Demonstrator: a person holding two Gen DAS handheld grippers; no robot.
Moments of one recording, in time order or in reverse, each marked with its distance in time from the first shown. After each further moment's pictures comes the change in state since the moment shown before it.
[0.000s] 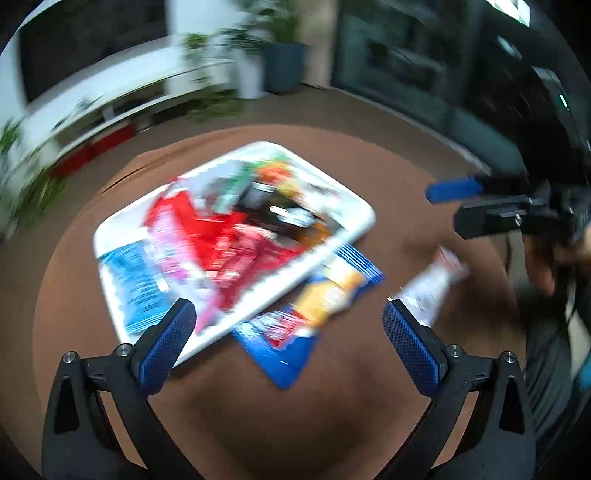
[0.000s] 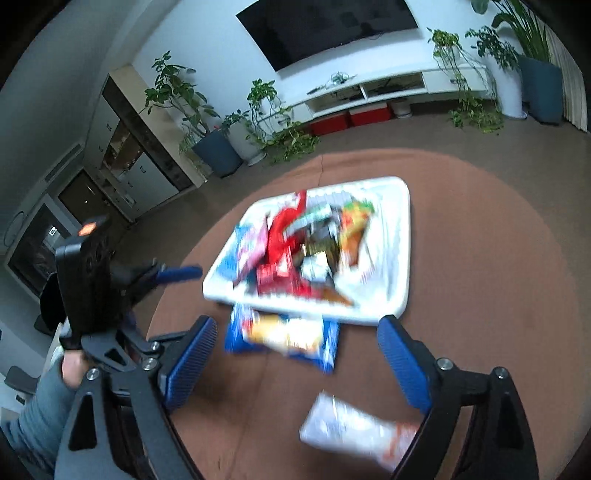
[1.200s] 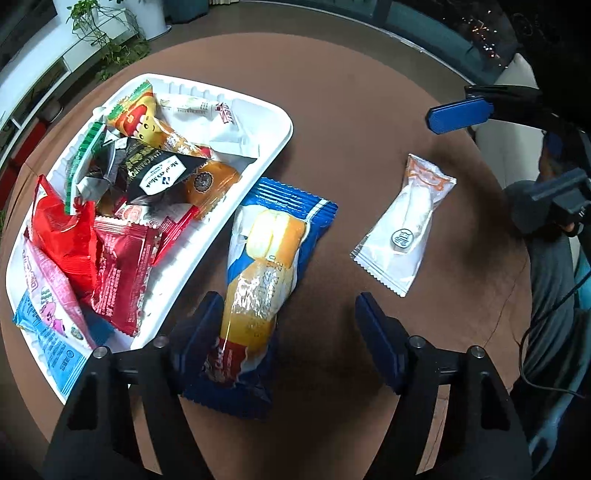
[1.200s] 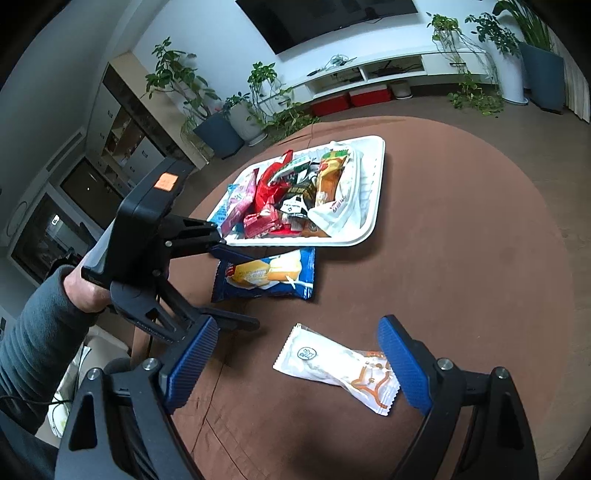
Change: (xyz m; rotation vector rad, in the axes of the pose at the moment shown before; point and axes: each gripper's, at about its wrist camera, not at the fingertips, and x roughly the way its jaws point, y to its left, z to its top) left arm 0.095 -0.032 0.018 0.230 0.373 -0.160; right arm -0.013 -0.020 -0.035 -0.017 0.065 0.014
